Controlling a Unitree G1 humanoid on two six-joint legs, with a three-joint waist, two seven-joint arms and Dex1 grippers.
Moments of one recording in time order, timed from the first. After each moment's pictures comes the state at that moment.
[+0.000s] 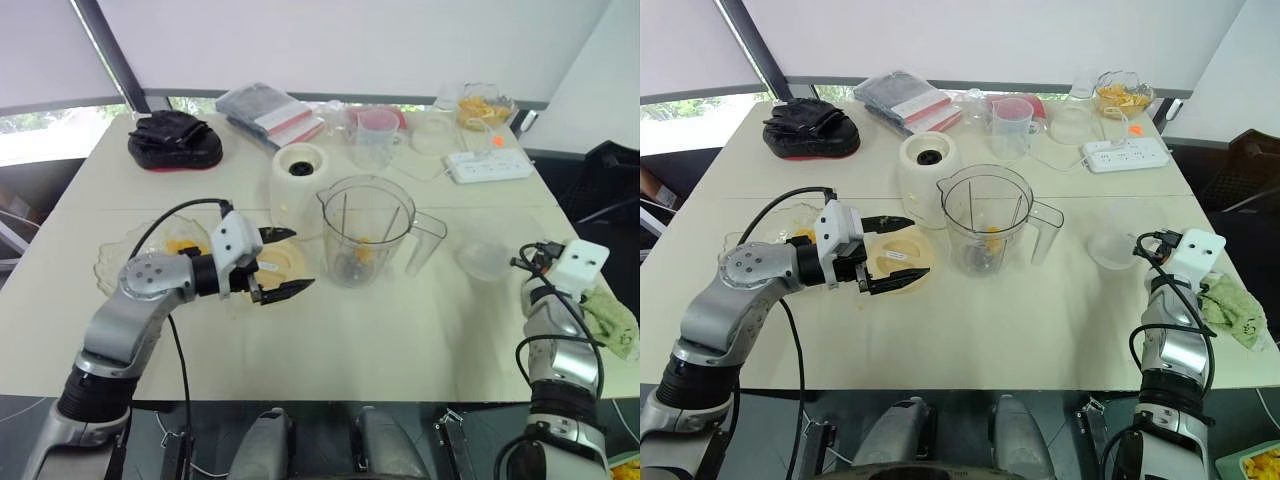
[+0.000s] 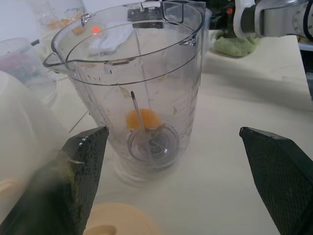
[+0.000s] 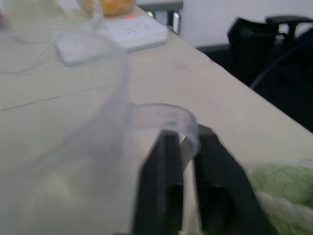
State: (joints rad) left arm -0.32 0.61 -0.05 -0.36 -0.38 0.43 -0.94; right arm -0.30 -0.36 -0.47 0.30 0.21 0.12 -0.02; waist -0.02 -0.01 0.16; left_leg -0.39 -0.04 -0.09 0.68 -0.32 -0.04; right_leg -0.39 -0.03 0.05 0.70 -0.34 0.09
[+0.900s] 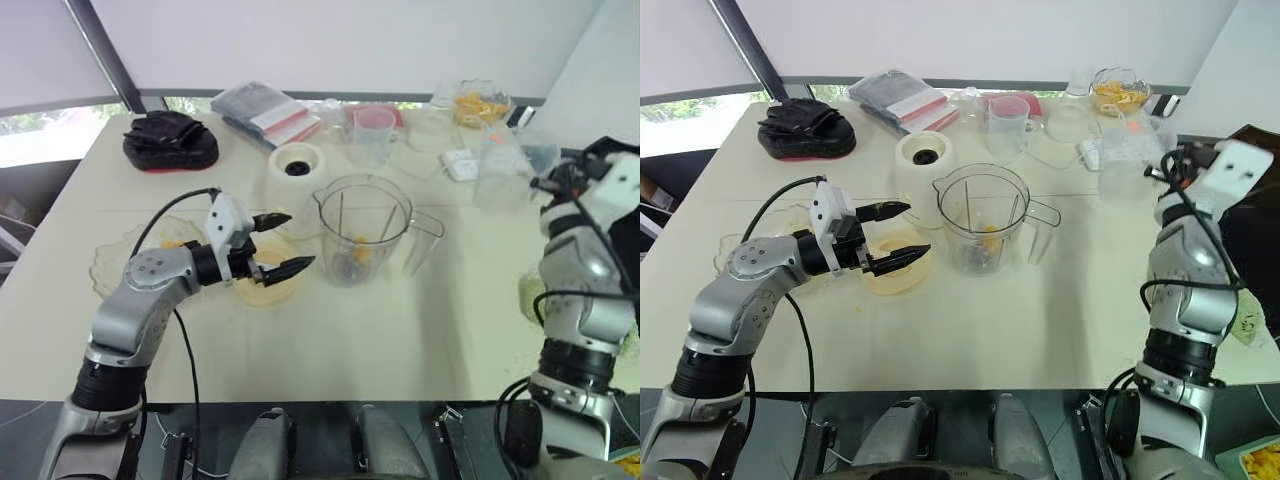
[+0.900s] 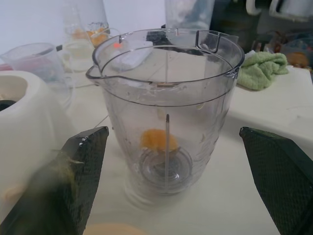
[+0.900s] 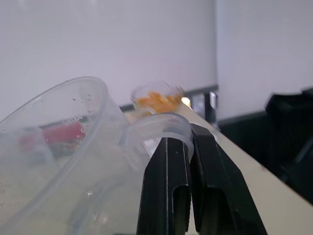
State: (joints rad) left arm -0.36 0.54 0.00 -0.28 -0.47 0.44 -0.88; right arm -0.52 -0.42 -0.47 -0.08 0.37 0.46 -0.08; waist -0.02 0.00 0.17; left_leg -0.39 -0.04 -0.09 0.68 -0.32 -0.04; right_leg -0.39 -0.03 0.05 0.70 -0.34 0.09
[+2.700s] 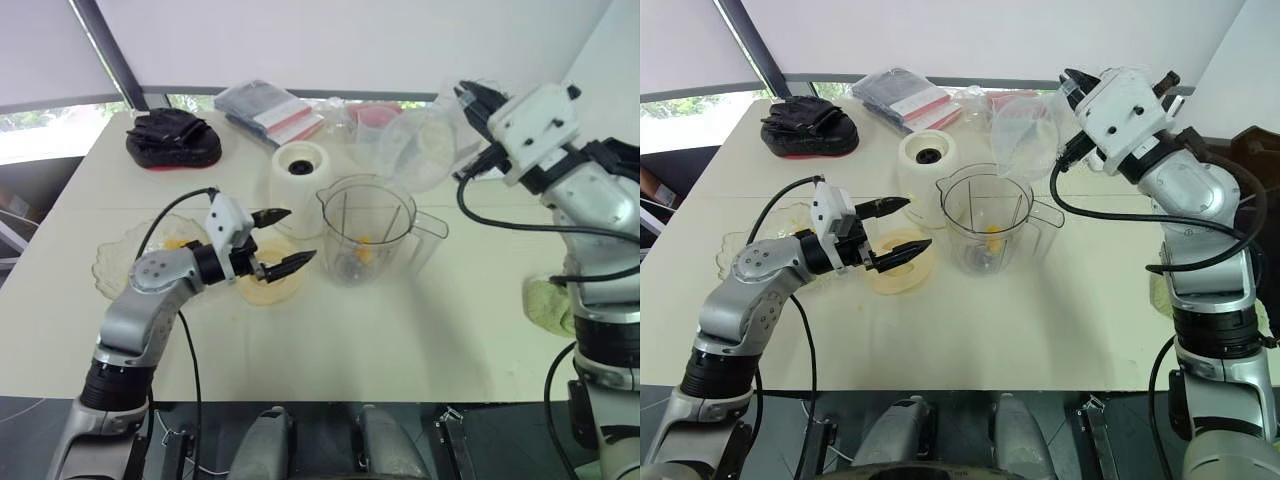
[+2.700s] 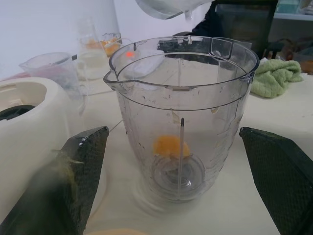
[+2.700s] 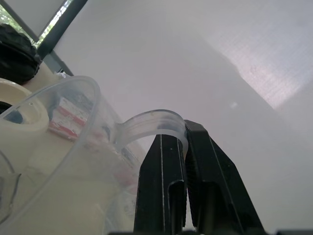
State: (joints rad) left arm -0.36 0.51 -0.01 -0.25 -0.44 0.38 -0.85; right arm -0.60 -0.73 -0.08 -0.27 0.00 0.15 0.49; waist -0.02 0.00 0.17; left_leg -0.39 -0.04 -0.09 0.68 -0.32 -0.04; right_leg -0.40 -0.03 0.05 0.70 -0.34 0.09
